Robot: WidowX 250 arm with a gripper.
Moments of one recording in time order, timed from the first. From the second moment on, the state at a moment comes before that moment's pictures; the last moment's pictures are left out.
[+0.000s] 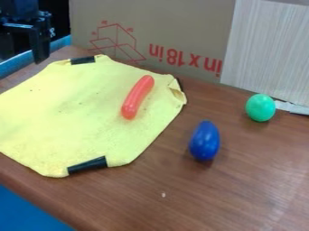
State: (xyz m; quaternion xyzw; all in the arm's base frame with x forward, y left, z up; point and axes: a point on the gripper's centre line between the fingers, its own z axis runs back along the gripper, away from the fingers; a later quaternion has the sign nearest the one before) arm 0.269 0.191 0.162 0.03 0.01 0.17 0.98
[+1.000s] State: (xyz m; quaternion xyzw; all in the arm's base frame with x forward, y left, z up) arm 0.319 0.126 0.137 -0.02 -0.04 0.16 0.99
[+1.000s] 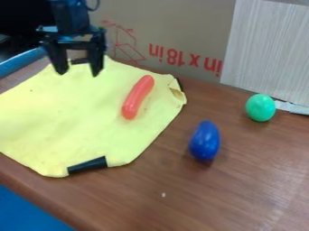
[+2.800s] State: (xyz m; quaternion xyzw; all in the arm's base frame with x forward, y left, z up) arm 0.381 0.066 0.070 0.07 0.01 0.16 0.98
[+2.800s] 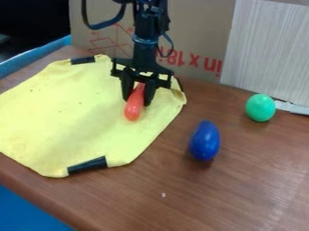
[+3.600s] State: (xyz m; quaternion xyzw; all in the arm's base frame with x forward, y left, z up) arm 0.300 -0.004 0.135 0.07 -0.04 0.05 1.00
